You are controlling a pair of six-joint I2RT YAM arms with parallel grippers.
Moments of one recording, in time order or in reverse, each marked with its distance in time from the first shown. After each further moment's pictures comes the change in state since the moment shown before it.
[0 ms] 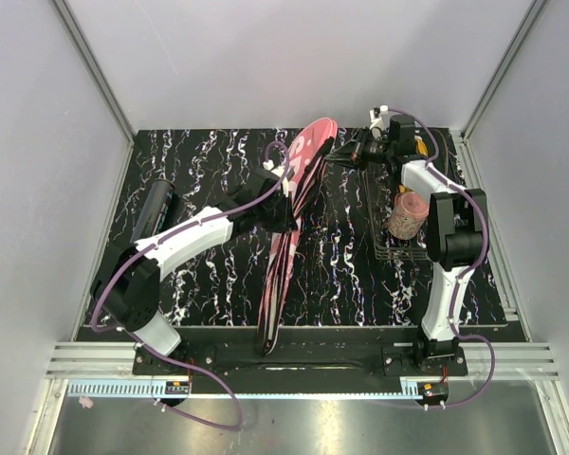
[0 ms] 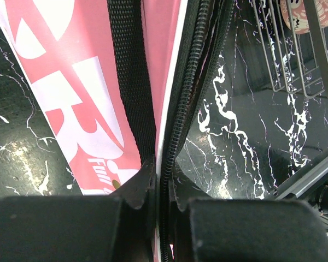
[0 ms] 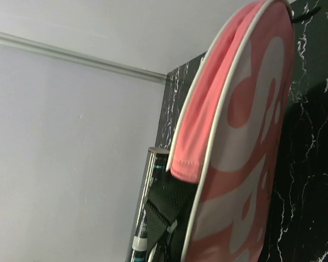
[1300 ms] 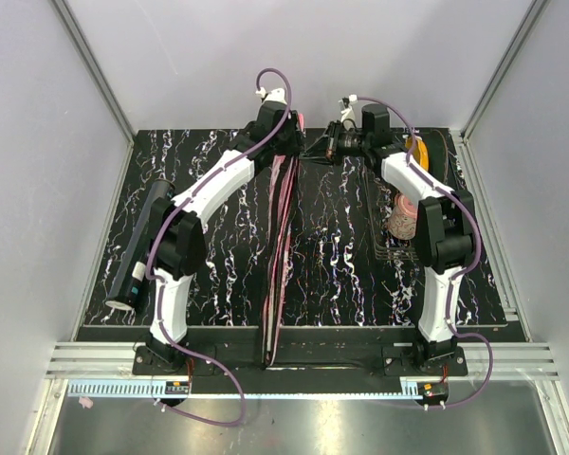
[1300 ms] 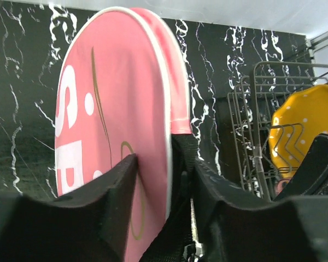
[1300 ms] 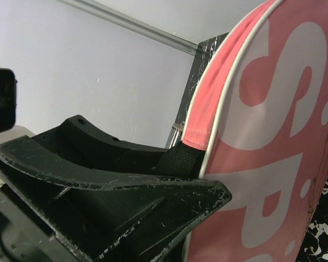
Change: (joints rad) left arm 0.137 0.494 0.778 -0.008 -0.269 -0.061; right arm 0.142 -0.003 0.139 -0.113 0.000 -0.041
